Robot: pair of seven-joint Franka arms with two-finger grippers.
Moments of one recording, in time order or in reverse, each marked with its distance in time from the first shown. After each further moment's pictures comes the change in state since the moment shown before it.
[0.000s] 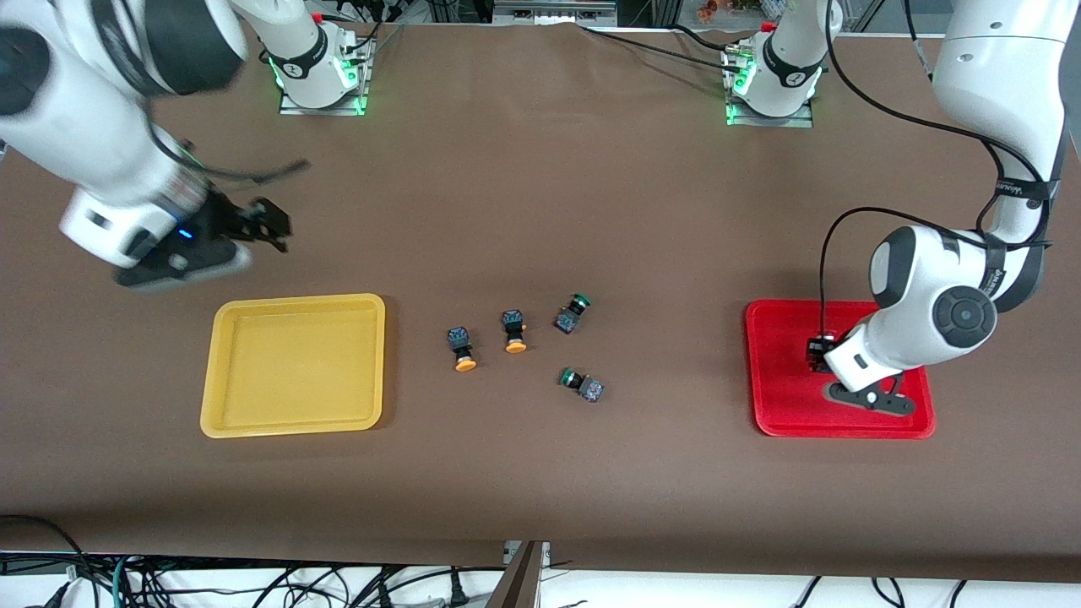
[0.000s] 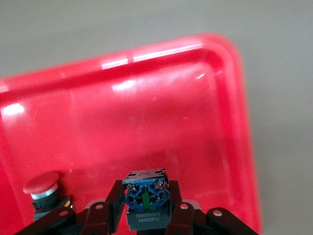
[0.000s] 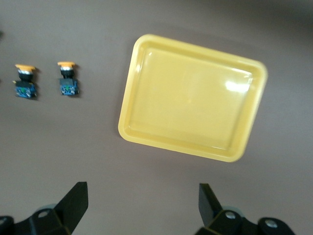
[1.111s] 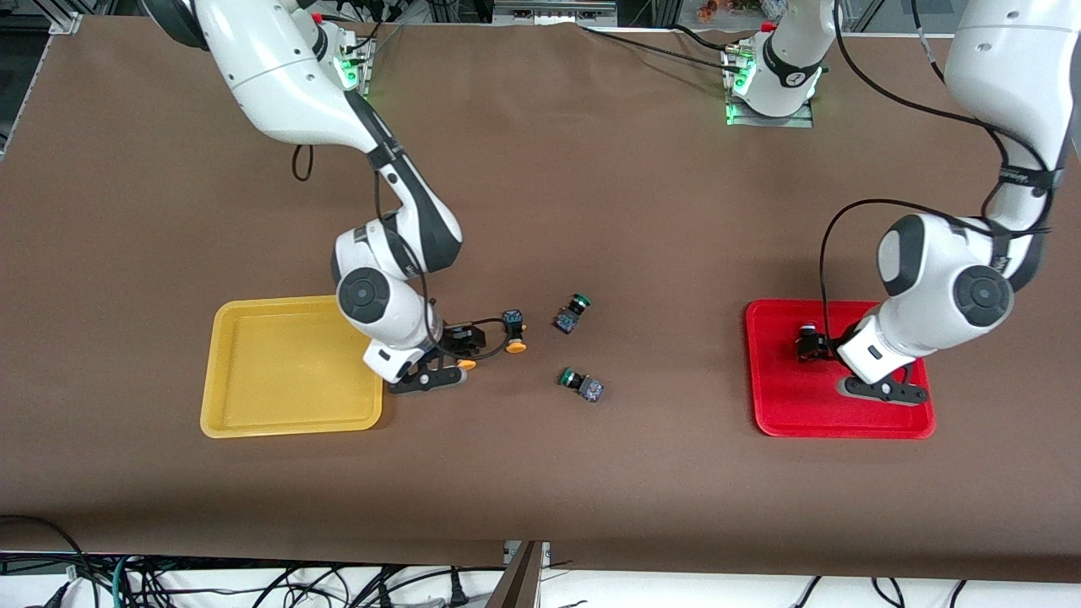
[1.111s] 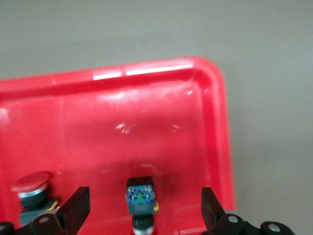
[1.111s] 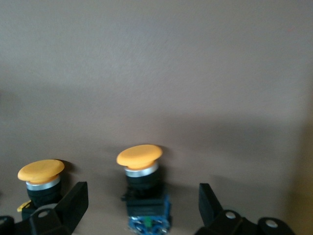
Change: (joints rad) left arm 0.037 -0.039 -0.068 0.068 -0.053 -0.074 -0.047; right arm 0.183 0.605 0.047 0.149 0.190 0.585 0.265
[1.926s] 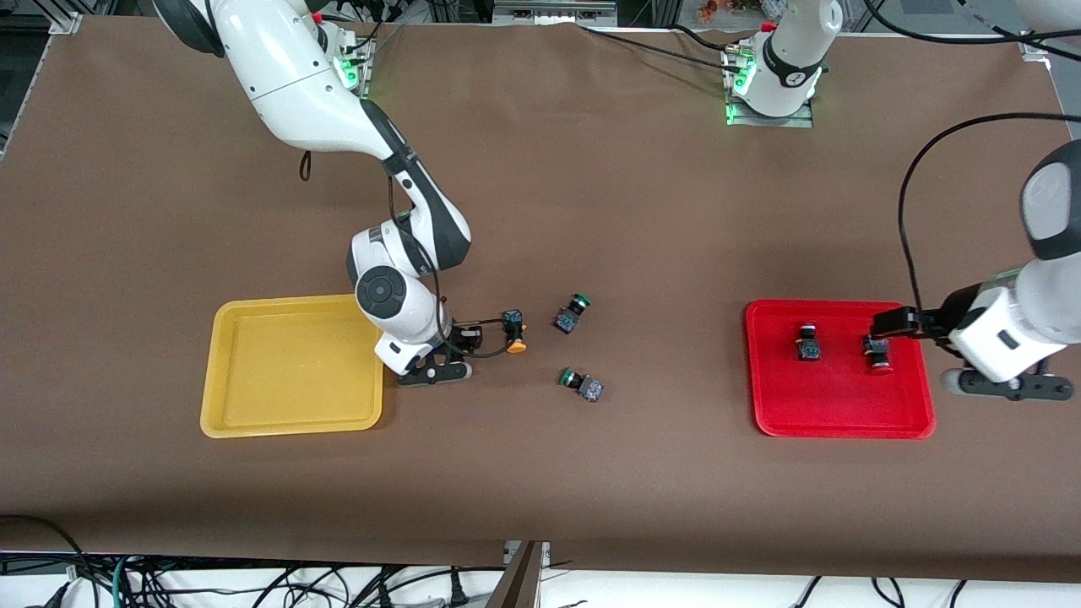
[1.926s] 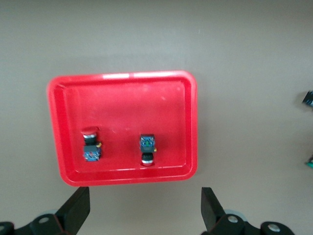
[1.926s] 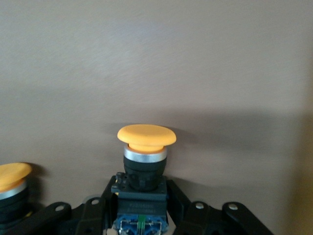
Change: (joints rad) left arm -0.010 -0.048 -0.002 0.476 -0.028 -0.568 -0.046; right arm 0.016 -0.012 -0.054 -0.047 0.001 0.008 0.026
